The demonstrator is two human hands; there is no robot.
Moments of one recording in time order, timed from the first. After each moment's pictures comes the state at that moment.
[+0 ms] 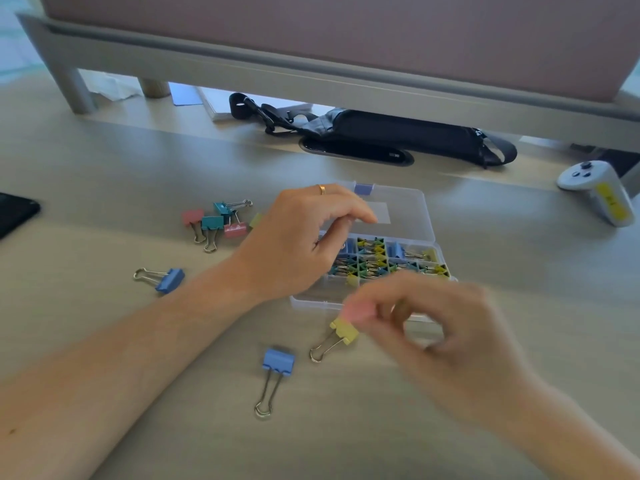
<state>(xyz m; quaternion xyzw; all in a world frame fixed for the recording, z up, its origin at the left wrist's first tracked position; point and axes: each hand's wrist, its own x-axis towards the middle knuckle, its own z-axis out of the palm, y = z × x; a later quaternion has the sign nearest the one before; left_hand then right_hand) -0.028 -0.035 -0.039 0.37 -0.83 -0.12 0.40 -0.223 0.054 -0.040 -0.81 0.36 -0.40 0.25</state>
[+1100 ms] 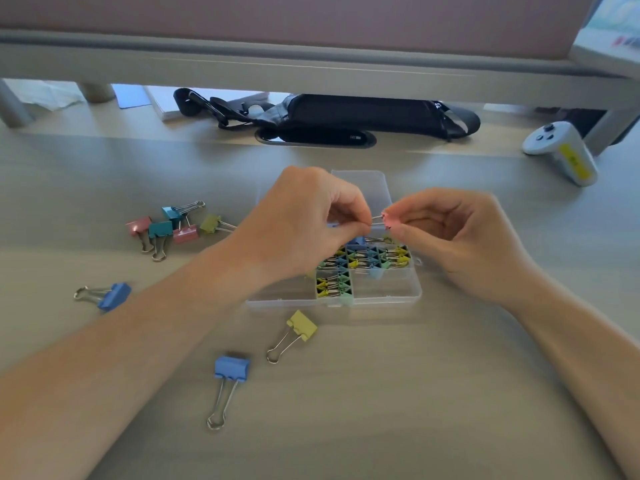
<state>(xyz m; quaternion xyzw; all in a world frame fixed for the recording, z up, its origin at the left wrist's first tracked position) -0.078 -0.048 -0.027 0.37 -0.85 -0.20 0.31 -0.305 -0.017 -0.054 -0.68 0.45 -0.46 0.34</state>
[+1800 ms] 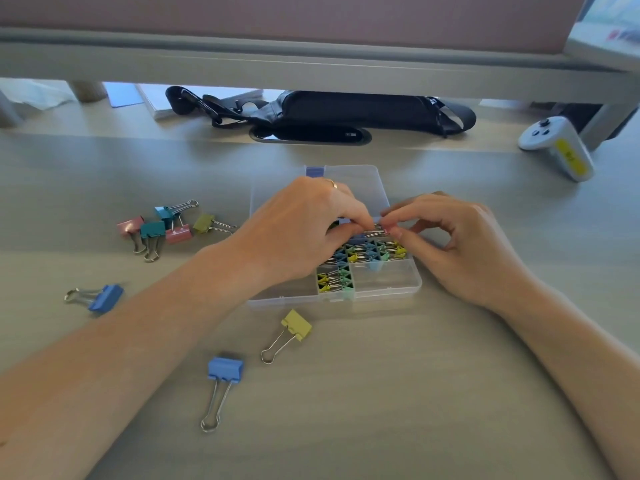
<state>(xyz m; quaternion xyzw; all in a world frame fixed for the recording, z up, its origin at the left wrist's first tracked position) -0.083 -0.057 -0.039 0.34 -0.90 -0.13 0.25 -0.315 -0.019 -0.065 -0.78 0.50 -0.36 0.12</state>
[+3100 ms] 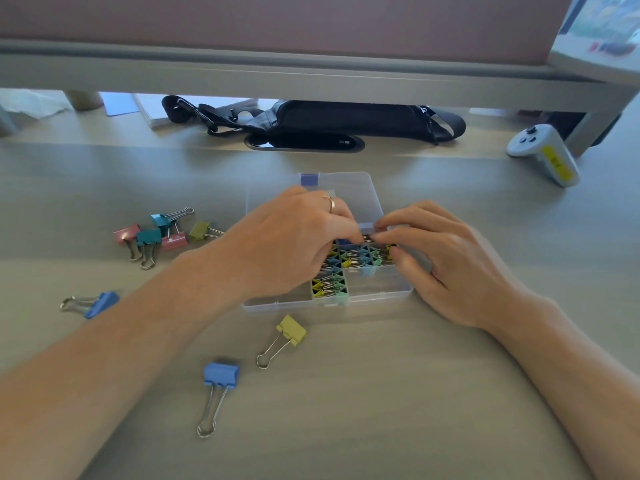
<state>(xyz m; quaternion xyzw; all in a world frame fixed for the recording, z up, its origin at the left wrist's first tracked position) -0.072 -0.053 -0.034 0.30 -0.94 -0.02 0.16 -0.316 -0.006 -0.065 -0.86 0.44 -0.26 -0.01</state>
